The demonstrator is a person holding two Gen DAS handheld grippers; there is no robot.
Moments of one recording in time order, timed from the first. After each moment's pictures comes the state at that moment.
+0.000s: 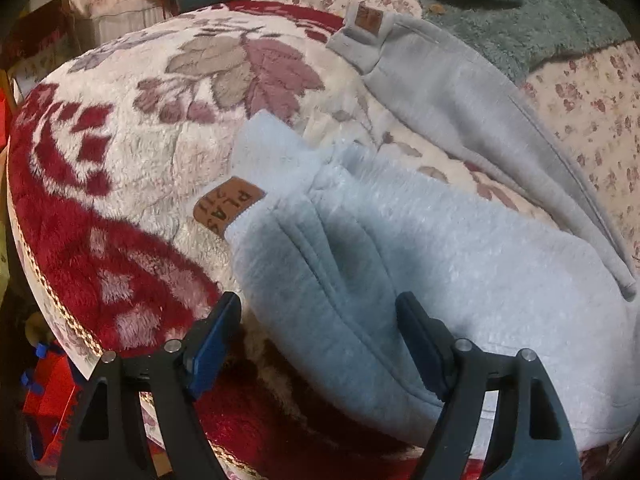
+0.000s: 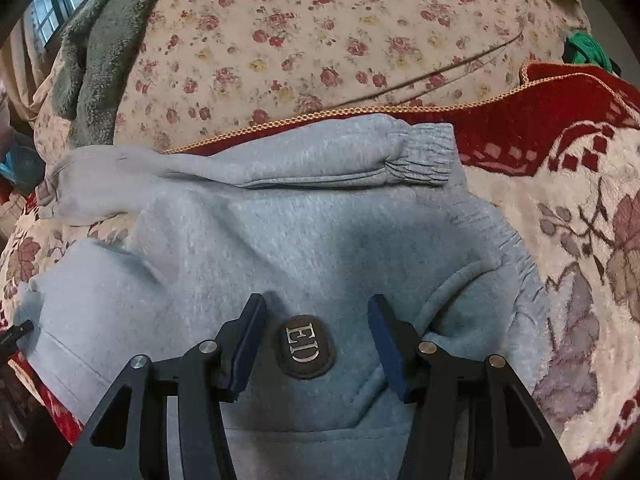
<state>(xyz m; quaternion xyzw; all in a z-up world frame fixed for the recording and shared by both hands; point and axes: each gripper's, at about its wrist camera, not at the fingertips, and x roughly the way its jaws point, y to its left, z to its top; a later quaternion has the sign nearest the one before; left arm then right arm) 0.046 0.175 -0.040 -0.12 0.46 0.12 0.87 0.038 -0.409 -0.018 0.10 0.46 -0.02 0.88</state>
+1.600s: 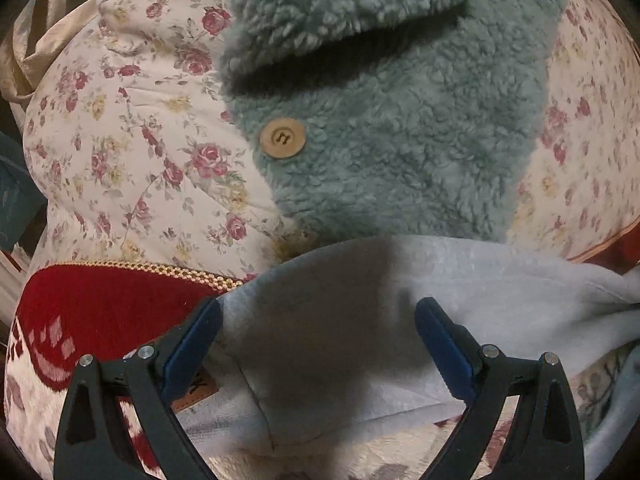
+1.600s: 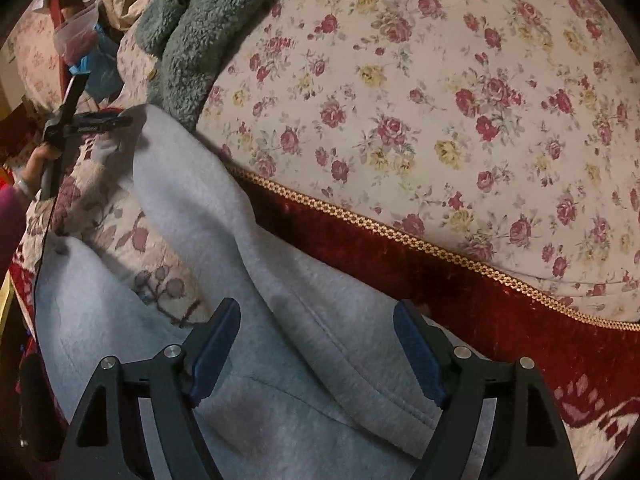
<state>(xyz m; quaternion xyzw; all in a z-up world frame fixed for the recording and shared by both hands) 0.387 0.143 0.026 0.11 0.41 -0.10 0.90 0.212 -0.327 0.019 -0.06 0.47 0.18 0.86</state>
